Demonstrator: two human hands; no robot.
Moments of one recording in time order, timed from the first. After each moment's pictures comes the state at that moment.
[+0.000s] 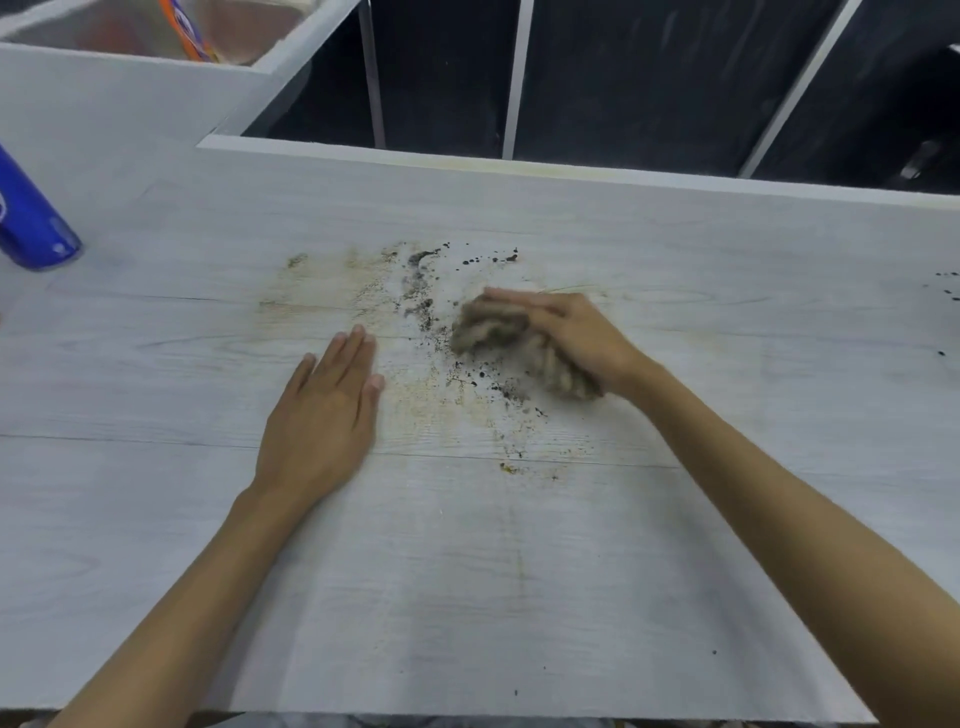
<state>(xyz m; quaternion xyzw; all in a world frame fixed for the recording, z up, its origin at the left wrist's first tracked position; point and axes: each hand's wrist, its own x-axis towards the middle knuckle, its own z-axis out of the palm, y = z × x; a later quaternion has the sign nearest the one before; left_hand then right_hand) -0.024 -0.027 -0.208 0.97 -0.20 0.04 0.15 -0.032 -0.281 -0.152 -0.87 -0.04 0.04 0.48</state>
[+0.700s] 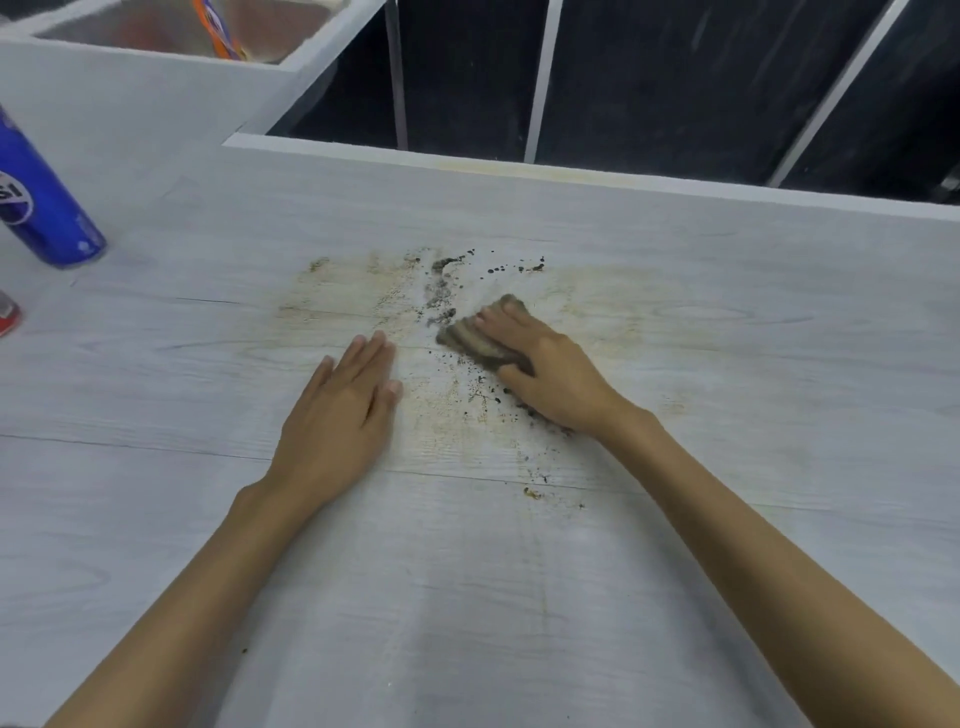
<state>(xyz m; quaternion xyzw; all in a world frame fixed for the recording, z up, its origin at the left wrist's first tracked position) -0.014 -0.025 -0.198 0.95 -0.20 -0.01 0.24 -0.023 -0.248 -0.173 -0.96 -0.11 -0.01 0.27</state>
